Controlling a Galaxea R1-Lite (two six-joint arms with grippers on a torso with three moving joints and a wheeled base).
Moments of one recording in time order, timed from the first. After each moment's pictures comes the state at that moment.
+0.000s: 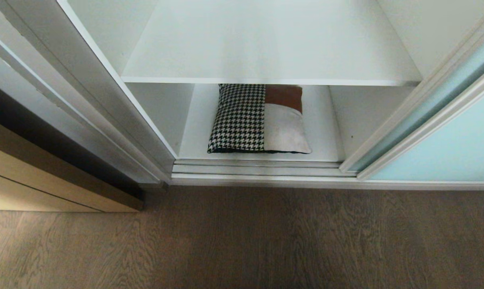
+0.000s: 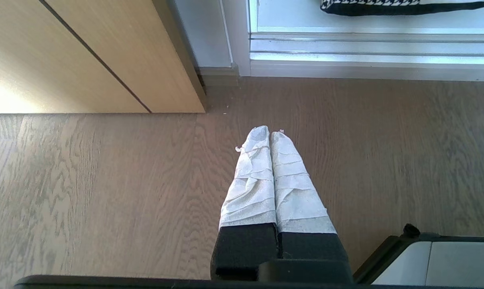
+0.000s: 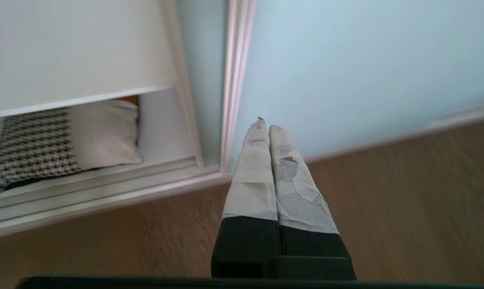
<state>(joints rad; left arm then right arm) 0.02 0.00 -0.01 0.02 -0.01 0.04 -0.15 0.97 -1.71 0.70 -0.19 0.12</state>
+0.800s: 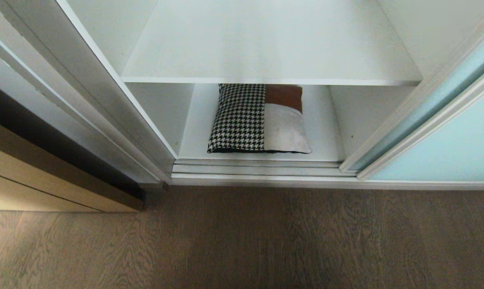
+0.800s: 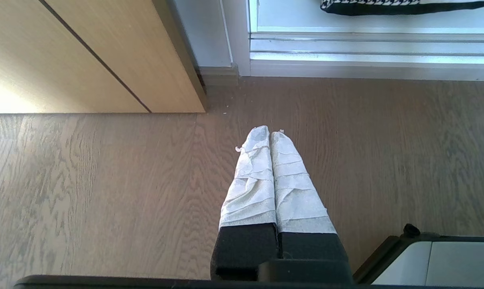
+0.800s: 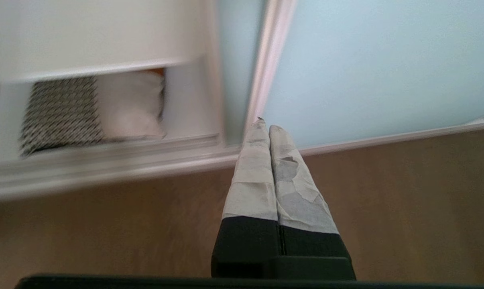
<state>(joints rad) 0.02 0.00 -0.01 0.02 -0.01 0.04 -0.28 0.96 -1.63 0.66 0.03 0.10</state>
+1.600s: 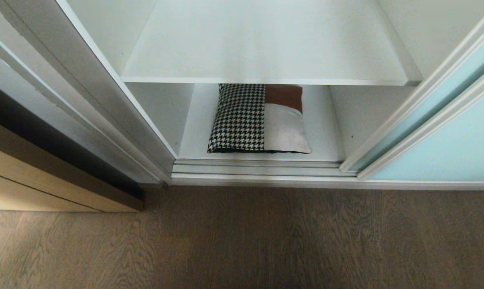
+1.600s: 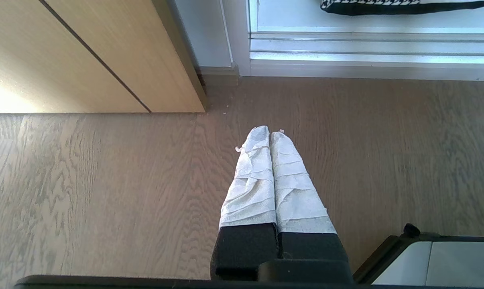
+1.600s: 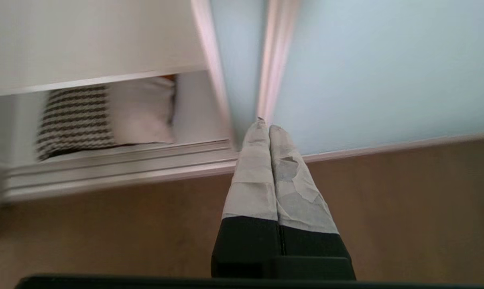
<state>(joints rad) 0.02 0.00 -0.01 0.02 -0.01 0.04 -0.72 1.05 -1.62 0.58 0.56 0.10</state>
